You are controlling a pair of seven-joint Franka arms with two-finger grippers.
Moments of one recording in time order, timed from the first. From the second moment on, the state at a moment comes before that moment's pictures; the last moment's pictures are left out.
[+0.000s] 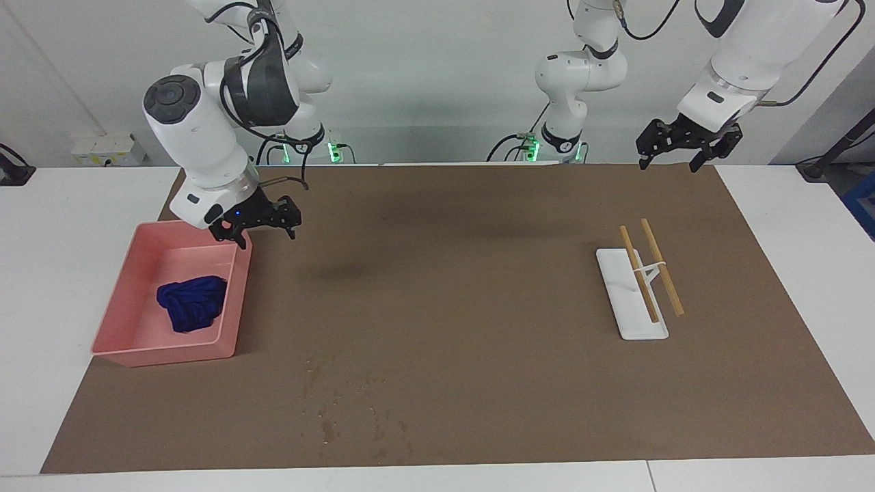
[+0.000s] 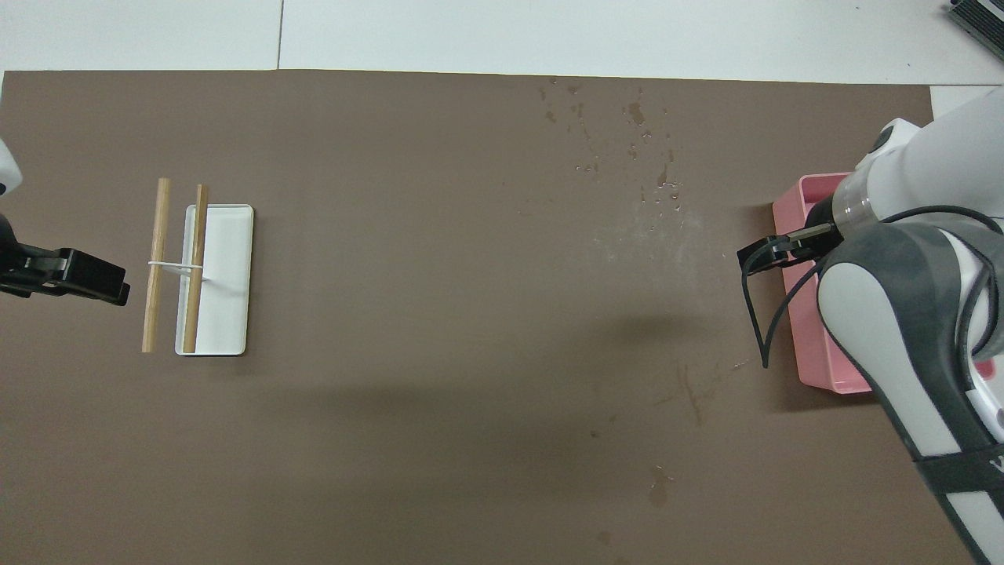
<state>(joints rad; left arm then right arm) 0.02 -0.02 -0.10 -1.54 0.00 1.41 0.07 -0.16 0.10 0.26 -1.75 0.01 1.78 -0.09</state>
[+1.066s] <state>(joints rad) 0.02 -0.02 -0.10 -1.54 0.00 1.41 0.07 -0.19 0.05 0.25 -1.70 0.09 1.77 -0.09</state>
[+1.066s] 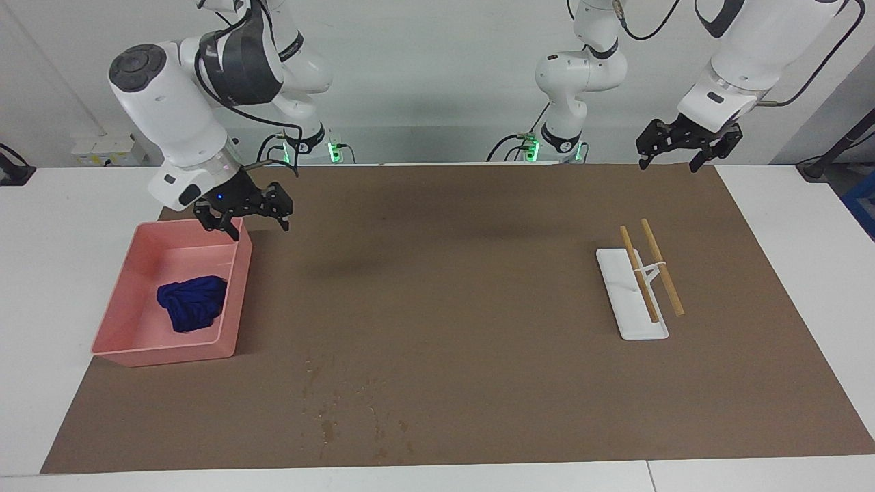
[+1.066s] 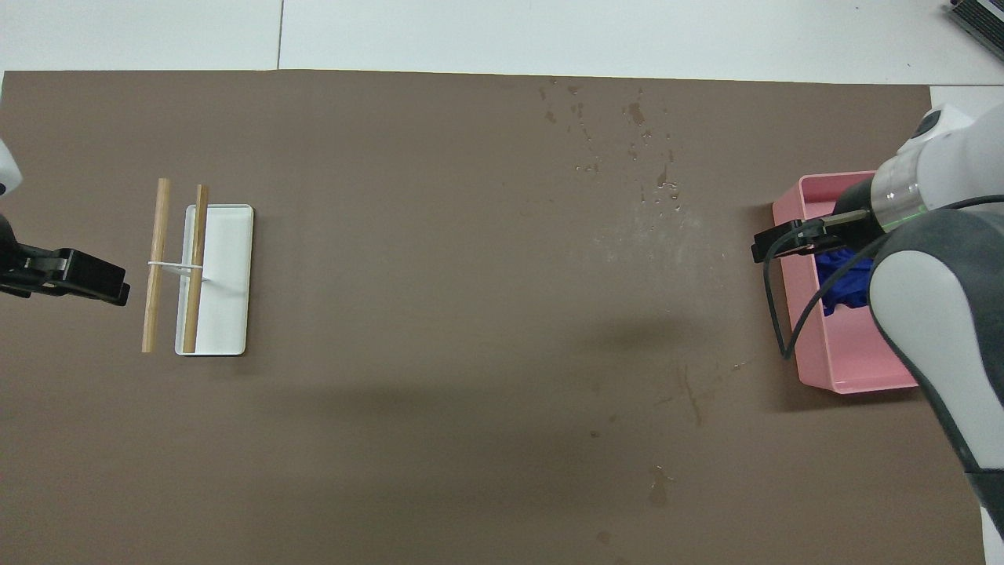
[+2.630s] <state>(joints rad) 0.02 -0.02 -0.10 -1.54 0.00 1.41 0.07 -0.19 0.01 0.25 -1.60 0.08 1.61 -0.01</state>
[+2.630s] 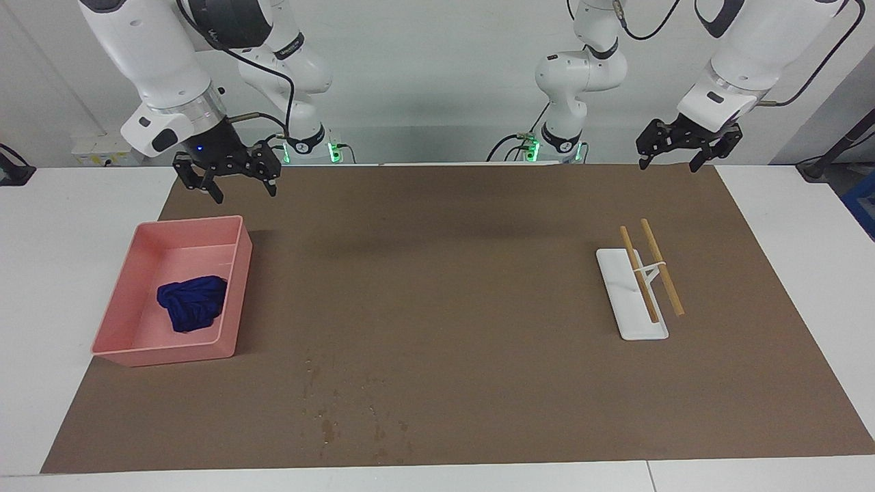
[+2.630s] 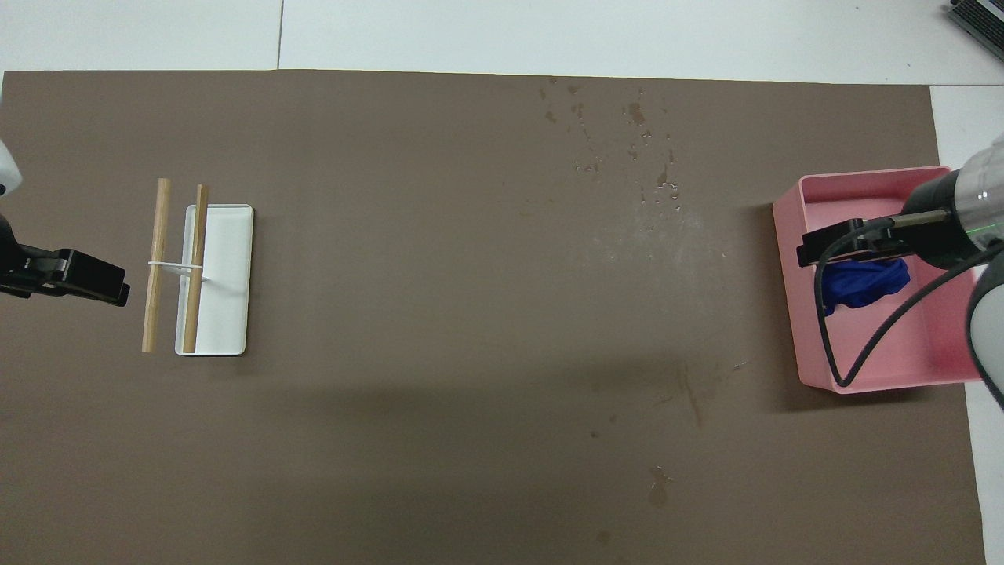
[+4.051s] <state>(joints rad) 0.02 -0.02 -0.10 -1.54 0.00 1.41 0.07 -0.21 0.00 0.25 -1.59 0.03 1.62 -0.01</state>
